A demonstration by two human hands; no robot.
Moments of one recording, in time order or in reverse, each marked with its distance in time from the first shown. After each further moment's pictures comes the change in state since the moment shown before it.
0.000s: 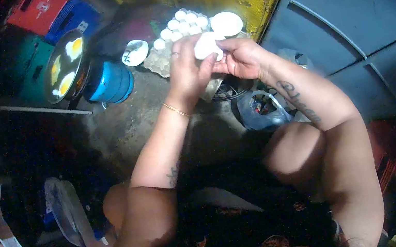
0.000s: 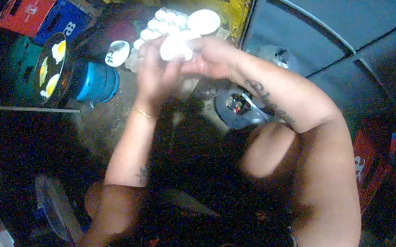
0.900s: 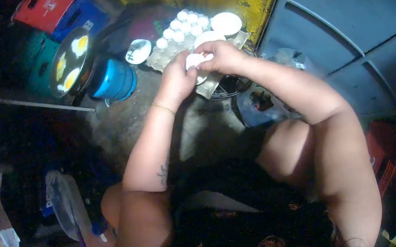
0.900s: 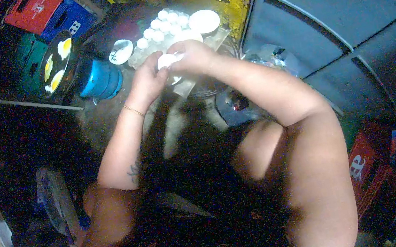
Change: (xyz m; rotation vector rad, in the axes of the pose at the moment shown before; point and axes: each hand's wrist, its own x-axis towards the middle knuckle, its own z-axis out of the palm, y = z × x) left_hand -0.024 -0.016 -0.023 0.151 -0.412 -0.493; right_hand 0.023 0.024 -0.003 -1.366 0.086 -0.344
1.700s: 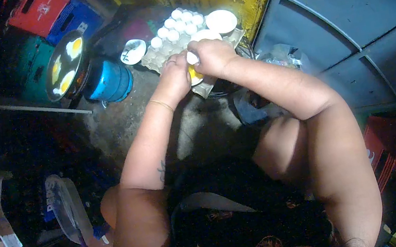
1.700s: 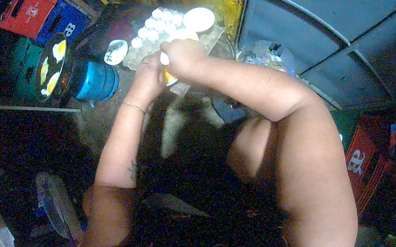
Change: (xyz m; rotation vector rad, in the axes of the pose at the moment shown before) left_hand 0.017 -0.045 0.033 0.172 0.039 0.382; right_hand -0.004 -0.026 0.013 -0.744 0.157 -0.041
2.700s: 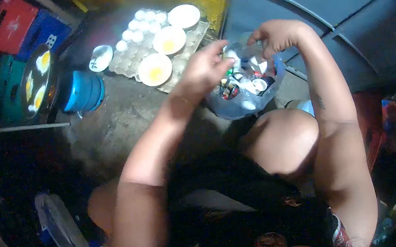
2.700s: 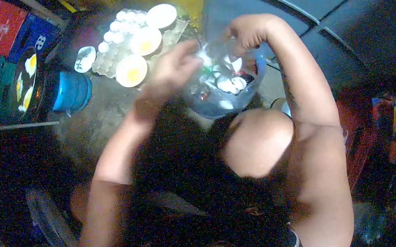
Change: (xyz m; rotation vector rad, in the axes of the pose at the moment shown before) left_hand 0.035 0.161 0.006 -0.930 -0.265 -0.227; right_hand -0.091 0.135 -0.155 0.077 -0.760 0.298
